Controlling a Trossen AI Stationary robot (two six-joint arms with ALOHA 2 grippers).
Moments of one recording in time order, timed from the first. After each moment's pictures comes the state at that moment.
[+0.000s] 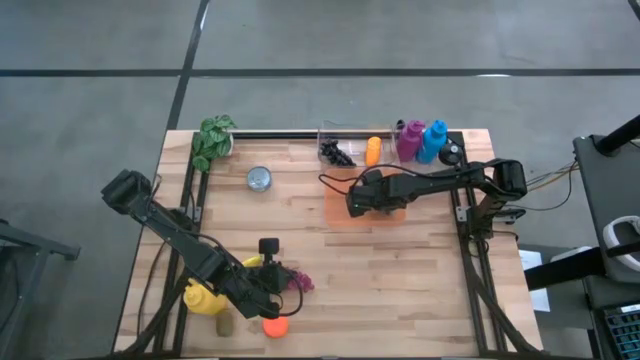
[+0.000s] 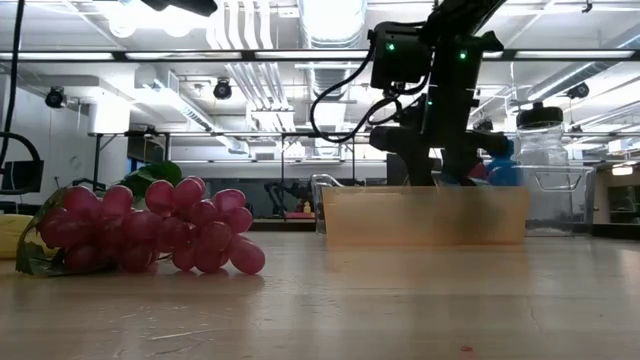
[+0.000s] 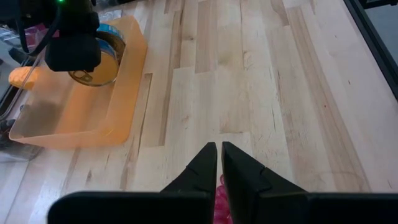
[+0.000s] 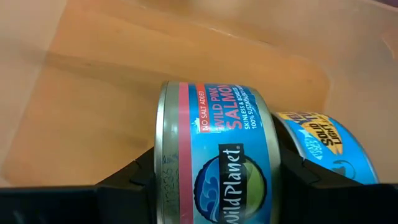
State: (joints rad) left arm -0.66 1.55 1.14 -0.49 -0.64 -0.34; right arm -0.08 1.71 1.11 -0.80 0.42 1.17
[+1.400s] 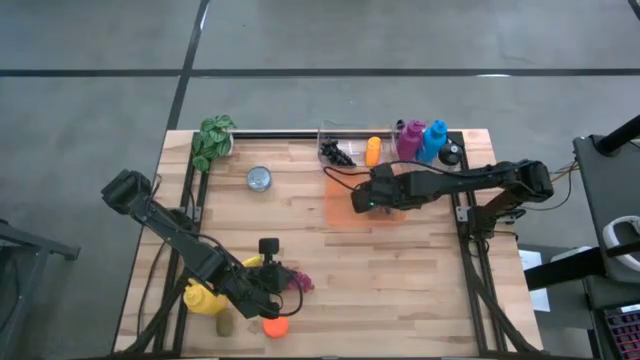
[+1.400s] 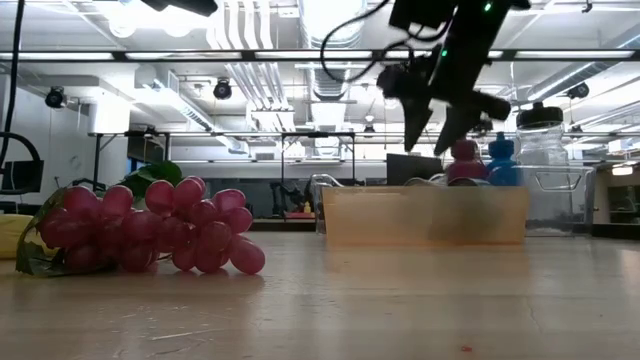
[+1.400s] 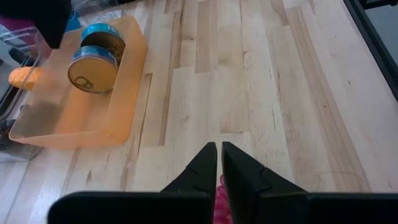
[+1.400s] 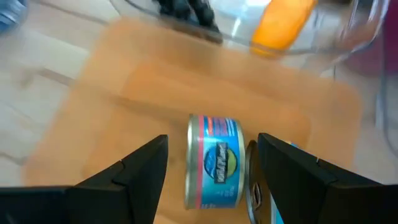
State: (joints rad) left arm -0.66 1.55 1.14 -0.49 -0.64 -0.34; right arm -0.03 1.52 1.11 -0.80 0.54 1.12
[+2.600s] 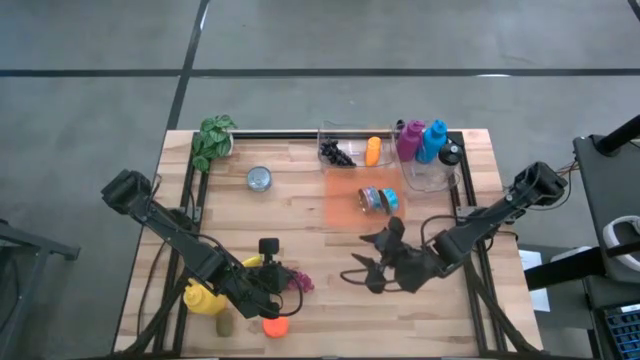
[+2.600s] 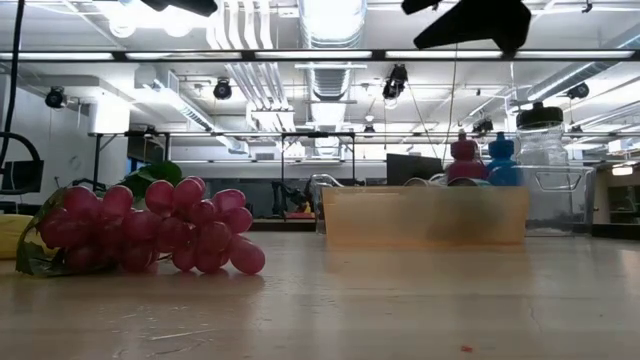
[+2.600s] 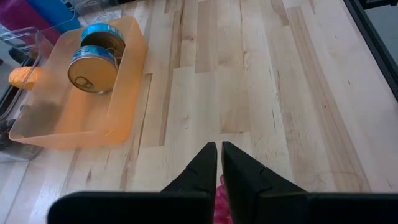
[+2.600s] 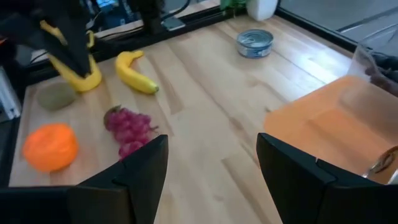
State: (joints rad) left arm -0.66 1.55 1.14 -0.49 -0.64 -0.34; right arm 0.57 1.44 0.99 -0.26 0.81 0.74
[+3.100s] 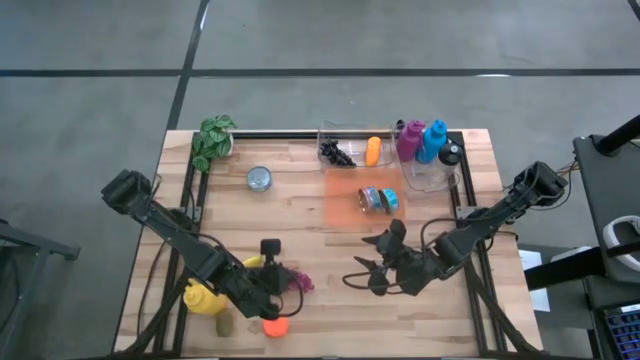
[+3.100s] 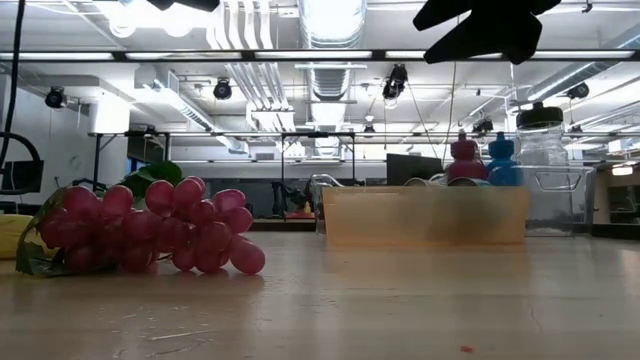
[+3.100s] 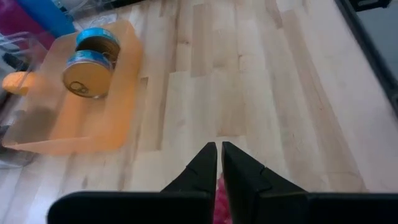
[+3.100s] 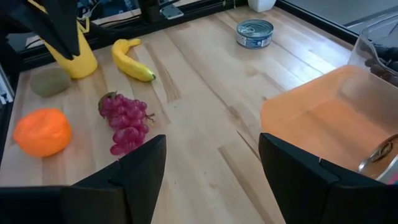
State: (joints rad) left arm -0.66 1.55 1.14 -0.47 -0.61 -0.31; right arm 0.59 1.44 0.94 -0.25 0.81 0.75
